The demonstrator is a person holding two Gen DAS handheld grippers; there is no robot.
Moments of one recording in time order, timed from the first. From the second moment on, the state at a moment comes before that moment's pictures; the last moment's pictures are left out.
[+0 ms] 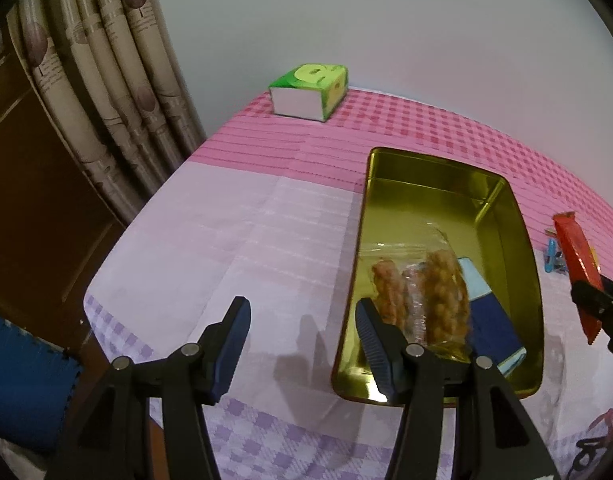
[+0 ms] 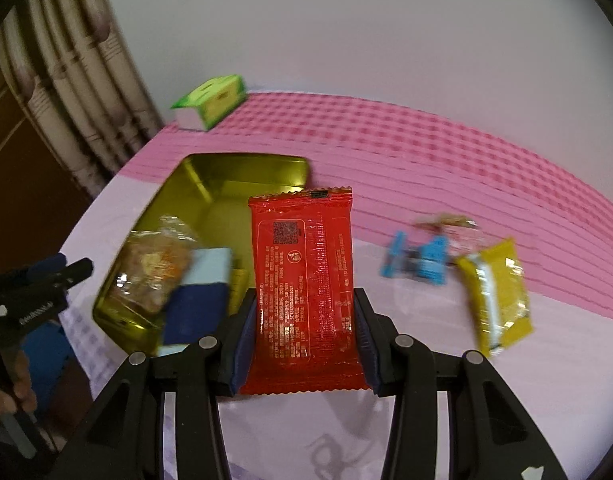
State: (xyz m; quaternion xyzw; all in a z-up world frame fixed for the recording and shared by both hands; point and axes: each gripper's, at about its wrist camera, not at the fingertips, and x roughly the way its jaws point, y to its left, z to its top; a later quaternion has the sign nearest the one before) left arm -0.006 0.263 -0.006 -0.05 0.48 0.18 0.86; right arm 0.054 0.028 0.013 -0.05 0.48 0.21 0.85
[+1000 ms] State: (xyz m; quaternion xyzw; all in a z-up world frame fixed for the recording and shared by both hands) left arm -0.005 0.279 -0.014 -0.07 0.49 0.19 0.85; right arm 0.062 0.111 -0.031 -0.09 0.51 0.24 0.82
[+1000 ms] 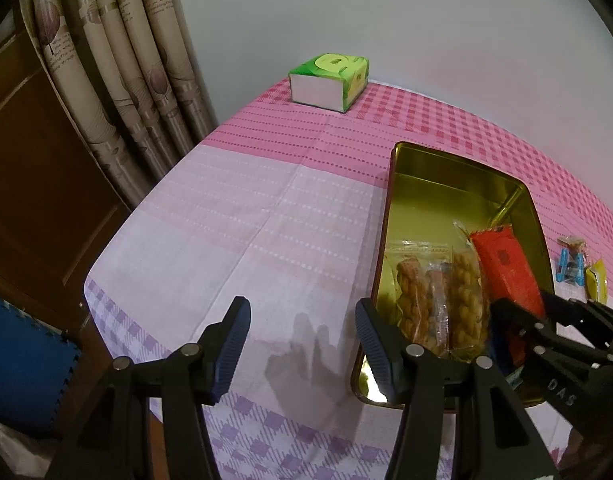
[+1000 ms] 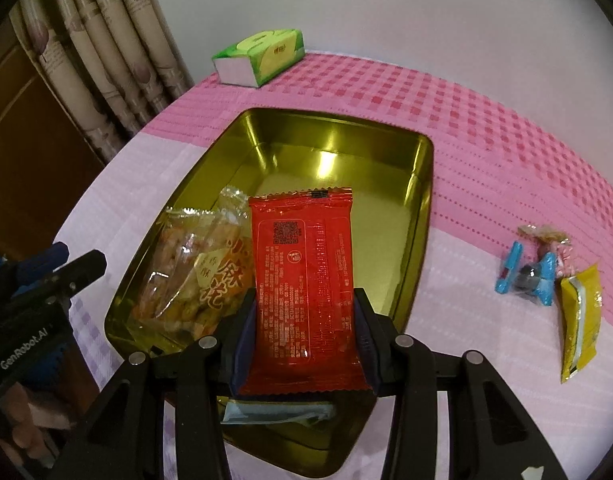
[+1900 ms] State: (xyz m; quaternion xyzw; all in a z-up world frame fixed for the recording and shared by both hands) left arm -0.003 0.273 -0.014 -0.07 0.49 0.19 0.85; right arm 0.050 0.102 -0.010 -0.10 0.48 0.25 0.83
